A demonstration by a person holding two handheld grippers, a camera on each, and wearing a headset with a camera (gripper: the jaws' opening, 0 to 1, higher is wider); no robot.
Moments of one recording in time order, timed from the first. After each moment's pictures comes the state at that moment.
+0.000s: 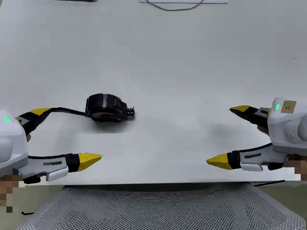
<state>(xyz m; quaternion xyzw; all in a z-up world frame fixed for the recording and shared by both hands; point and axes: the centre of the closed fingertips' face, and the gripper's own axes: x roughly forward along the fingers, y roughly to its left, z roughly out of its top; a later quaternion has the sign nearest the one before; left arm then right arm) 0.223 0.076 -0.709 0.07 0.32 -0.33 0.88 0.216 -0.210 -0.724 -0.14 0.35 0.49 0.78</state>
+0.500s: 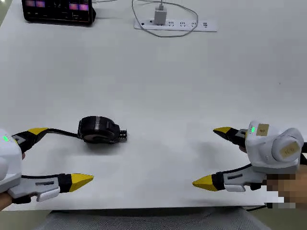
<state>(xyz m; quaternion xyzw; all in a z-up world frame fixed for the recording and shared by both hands) 0.231 0.072 -0.718 0.08 0.33 -0.35 0.87 0.224 -0.198 -0.735 -0.15 0.35 0.51 0.77</state>
